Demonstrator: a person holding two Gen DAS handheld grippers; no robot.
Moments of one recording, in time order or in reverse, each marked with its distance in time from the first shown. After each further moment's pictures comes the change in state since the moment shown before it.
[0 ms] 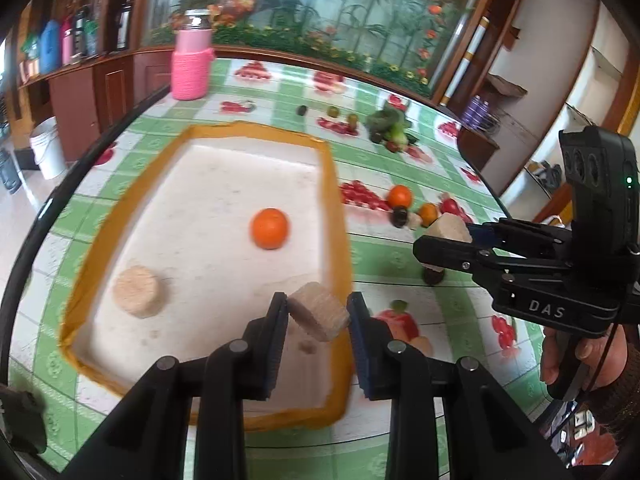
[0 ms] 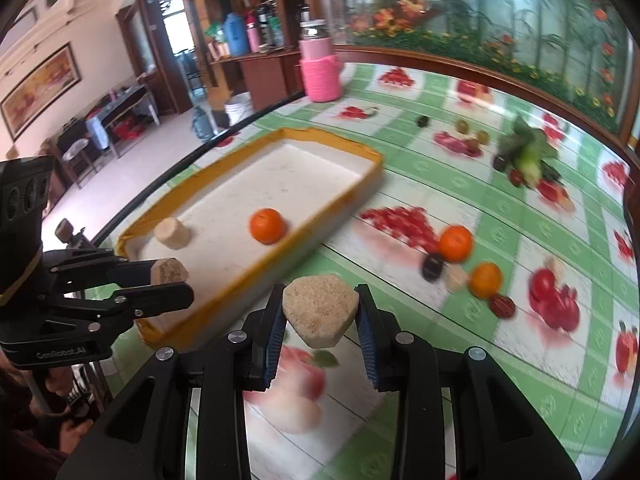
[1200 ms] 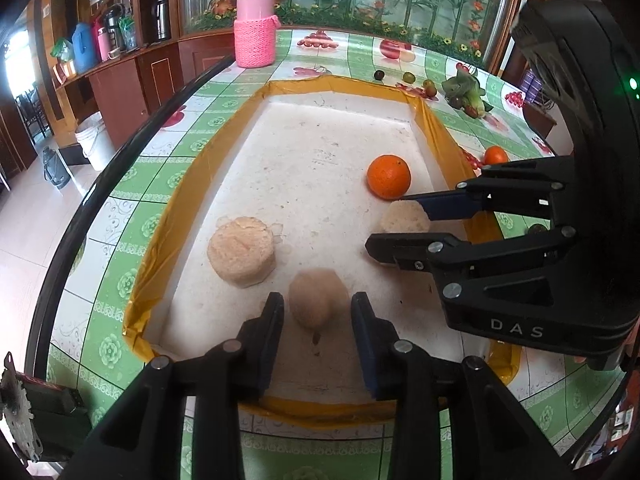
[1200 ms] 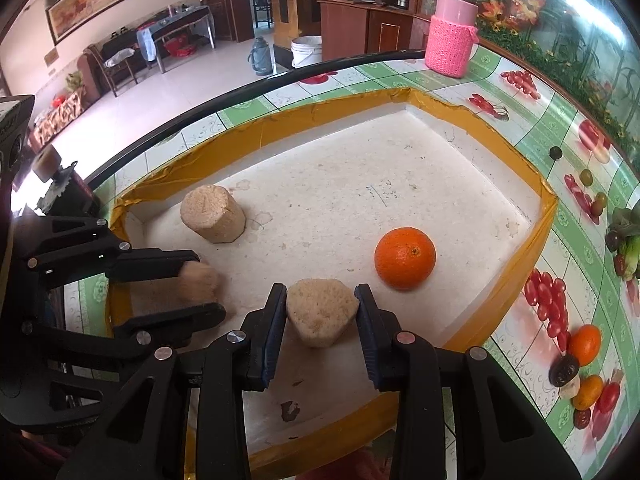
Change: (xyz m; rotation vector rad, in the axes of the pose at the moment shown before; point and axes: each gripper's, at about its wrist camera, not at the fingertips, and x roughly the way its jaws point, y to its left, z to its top) left arm 0.021 0.050 -0.022 0.030 0.073 0.224; right arm 0.110 0.086 0.025 -0.276 0.173 0.068
